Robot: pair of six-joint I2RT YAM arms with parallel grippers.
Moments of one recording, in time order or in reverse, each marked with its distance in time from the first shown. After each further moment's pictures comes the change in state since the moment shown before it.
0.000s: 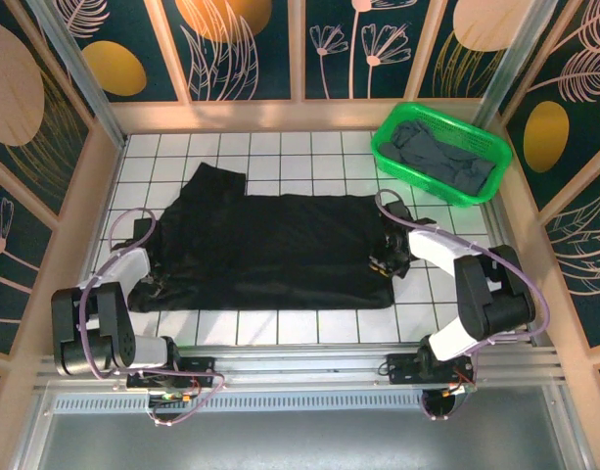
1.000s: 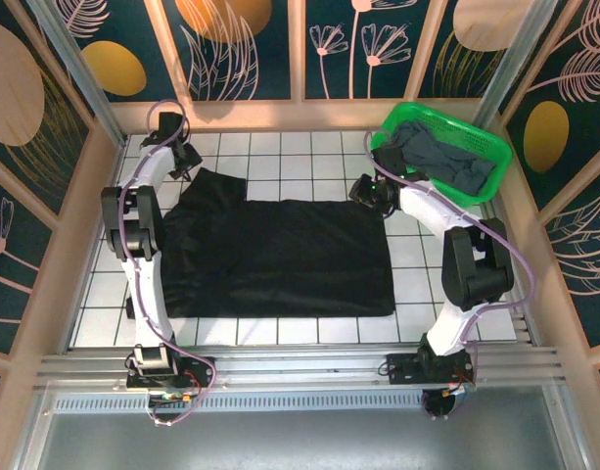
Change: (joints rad) left arm -0.126 0.962 1.326 0.054 0.097 0.303; right arm -0.010 0.220 0.482 0.169 -0.018 -0.148
